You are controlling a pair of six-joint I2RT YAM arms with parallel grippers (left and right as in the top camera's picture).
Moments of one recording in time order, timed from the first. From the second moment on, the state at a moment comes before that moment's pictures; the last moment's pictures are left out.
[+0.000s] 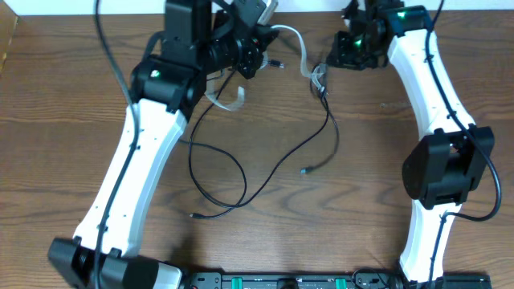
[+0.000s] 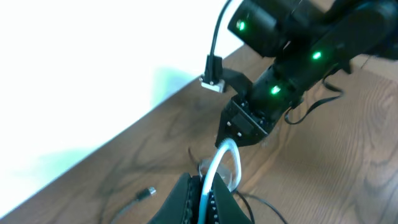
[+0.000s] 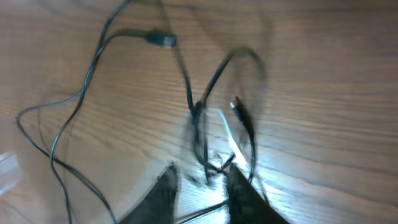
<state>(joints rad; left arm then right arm) -0.30 1.60 1.68 -0.53 0.54 0.21 0.15 2.19 2.12 -1.09 -0.36 0.24</state>
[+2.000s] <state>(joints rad) -0.30 1.64 1.75 -0.06 -0.16 -0.38 0.55 2.20 1.93 -0.92 -0.07 0.52</state>
